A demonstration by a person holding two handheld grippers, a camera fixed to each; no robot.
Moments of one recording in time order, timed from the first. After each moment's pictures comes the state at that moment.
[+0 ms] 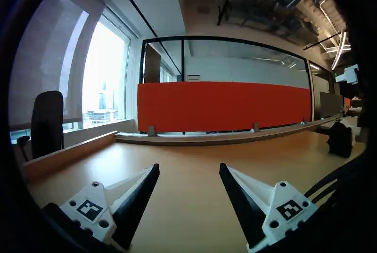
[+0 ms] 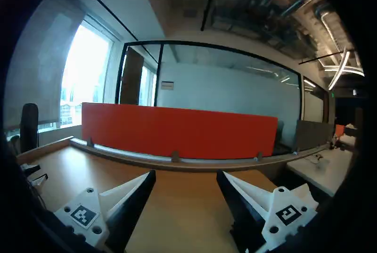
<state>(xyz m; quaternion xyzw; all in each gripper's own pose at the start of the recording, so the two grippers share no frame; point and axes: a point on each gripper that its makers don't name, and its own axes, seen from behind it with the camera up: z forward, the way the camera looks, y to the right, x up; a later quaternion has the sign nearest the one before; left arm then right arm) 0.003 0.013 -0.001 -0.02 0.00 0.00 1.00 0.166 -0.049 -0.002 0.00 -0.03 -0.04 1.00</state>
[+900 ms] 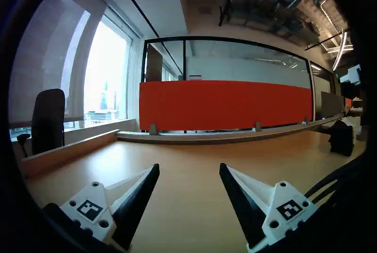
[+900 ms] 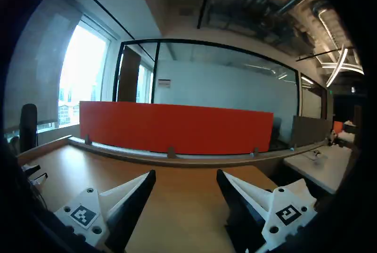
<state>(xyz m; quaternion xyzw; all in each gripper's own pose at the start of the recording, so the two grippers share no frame) -0.007 0.009 -0.001 -0.02 0.00 0.00 1.00 0.155 -0.029 -0.014 -0.01 -0.03 -0.03 1.00</state>
